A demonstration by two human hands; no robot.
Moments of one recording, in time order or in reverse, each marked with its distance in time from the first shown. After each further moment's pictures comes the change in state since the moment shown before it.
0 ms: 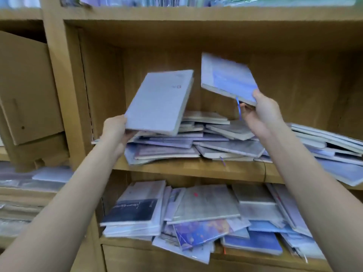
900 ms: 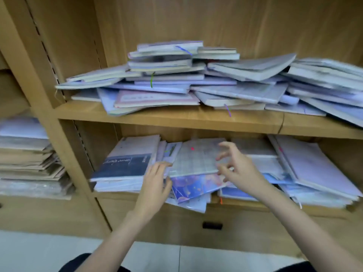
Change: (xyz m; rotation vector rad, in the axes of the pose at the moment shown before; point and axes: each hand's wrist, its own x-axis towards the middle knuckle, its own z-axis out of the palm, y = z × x) left_hand -0.077 -0.263 -0.070 1.083 -0.427 0.585; right_hand -0.086 0.146 -0.164 -1.350 -0.529 0.063
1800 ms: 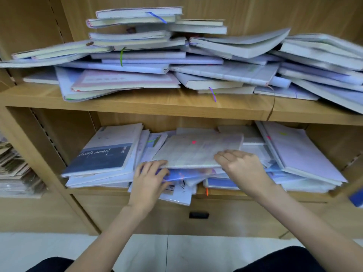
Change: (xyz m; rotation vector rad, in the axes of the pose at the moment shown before) left_hand 0.000 -0.013 0.053 0.361 -0.133 0.154; right_hand -0.006 0.072 -0.008 -0.983 0.146 -0.477
